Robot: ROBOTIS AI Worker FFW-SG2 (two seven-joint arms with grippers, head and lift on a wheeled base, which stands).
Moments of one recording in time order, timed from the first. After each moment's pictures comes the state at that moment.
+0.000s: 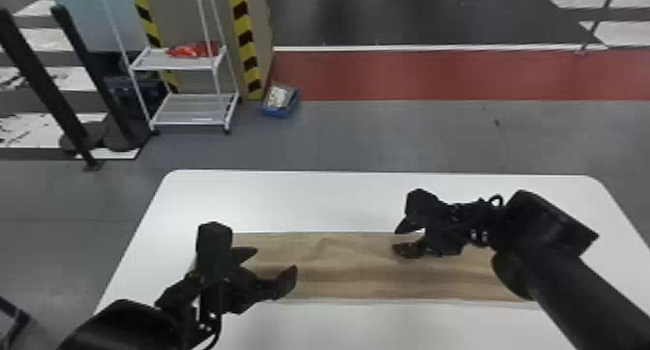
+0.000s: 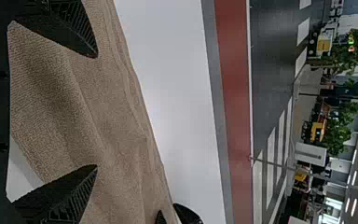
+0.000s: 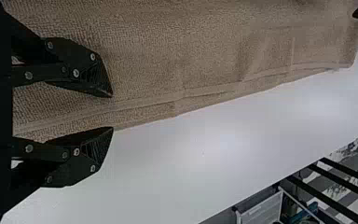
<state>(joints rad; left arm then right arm) 0.11 0.32 -0.19 -1.58 0.25 0.41 -0.29 -0.63 -0.08 0.17 -0.49 0.84 -0.22 0.80</state>
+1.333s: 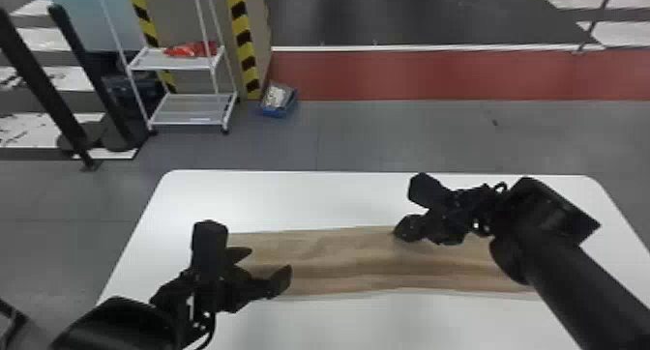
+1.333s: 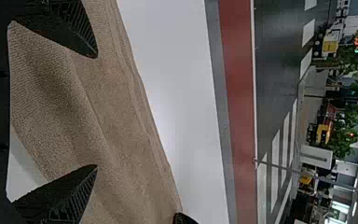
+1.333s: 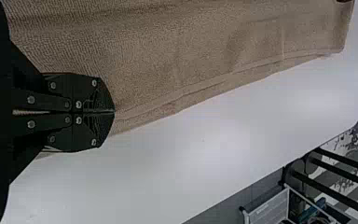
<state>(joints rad) 0.10 0.33 -0.18 -1.59 0.25 0.44 -0.29 -0.63 -0.08 0.14 -0.56 0.80 -0.13 0.89</state>
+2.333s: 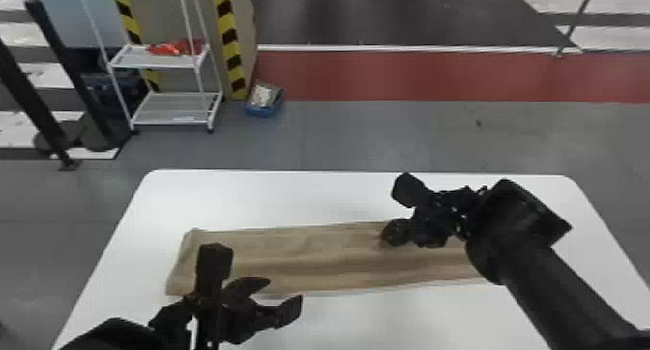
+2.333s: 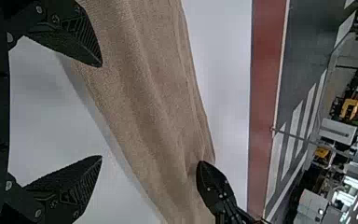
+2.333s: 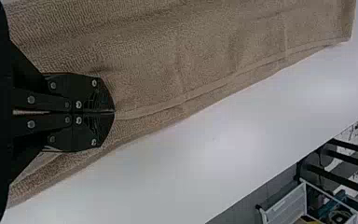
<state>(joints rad) 0.13 0.32 -0.26 -1.61 0.33 0.51 -0.35 -0.60 -0.07 0.13 -0.62 0.80 -0.01 0.91</state>
